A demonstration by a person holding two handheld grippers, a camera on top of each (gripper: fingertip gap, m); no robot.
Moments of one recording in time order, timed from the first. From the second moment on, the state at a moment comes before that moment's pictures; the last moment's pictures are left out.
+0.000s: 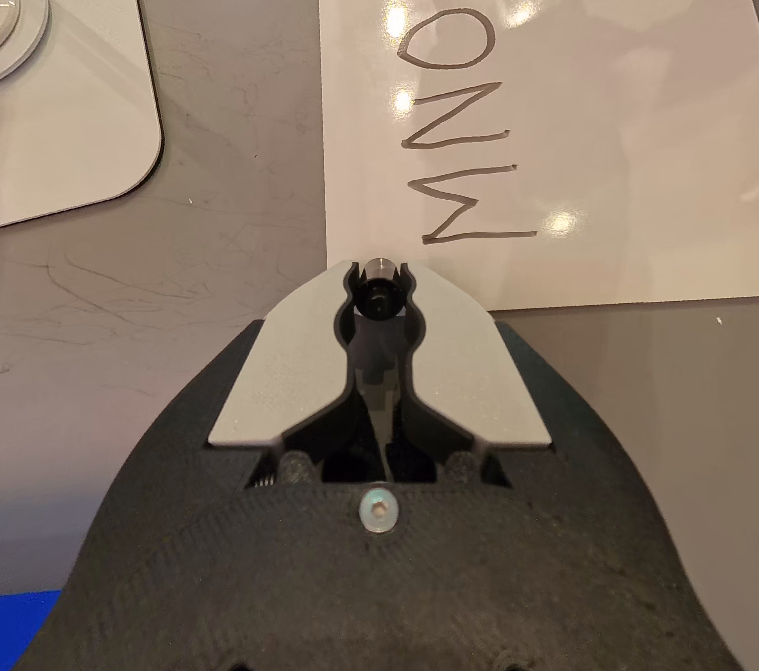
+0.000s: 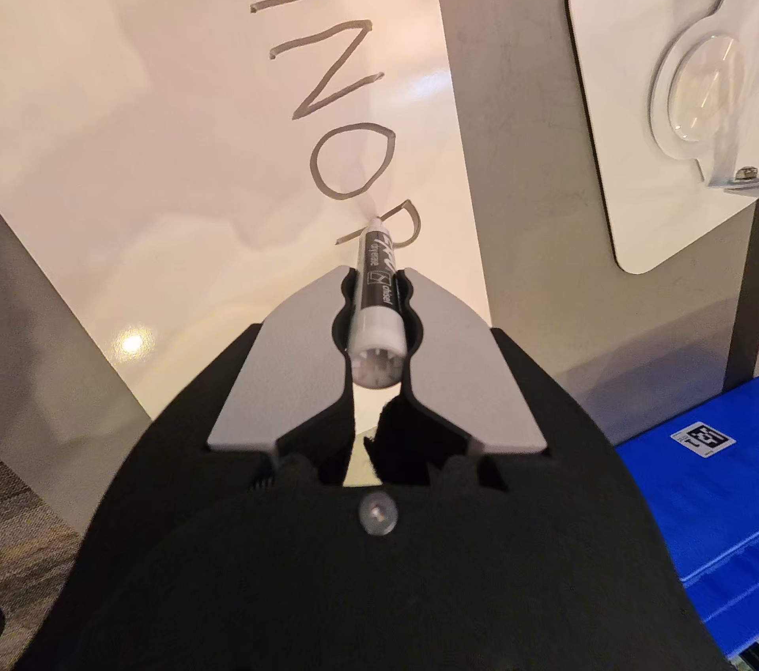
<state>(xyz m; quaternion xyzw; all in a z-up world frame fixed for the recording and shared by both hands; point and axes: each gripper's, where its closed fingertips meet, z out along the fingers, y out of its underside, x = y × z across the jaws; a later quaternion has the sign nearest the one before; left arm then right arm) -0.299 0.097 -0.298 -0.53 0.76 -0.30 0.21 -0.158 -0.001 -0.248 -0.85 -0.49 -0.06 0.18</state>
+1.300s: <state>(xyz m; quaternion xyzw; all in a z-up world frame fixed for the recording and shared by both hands) -0.299 0.097 -0.298 -0.53 0.76 -0.30 0.21 -0.119 0.007 -0.249 -0.88 -0.44 -0.08 0.19</state>
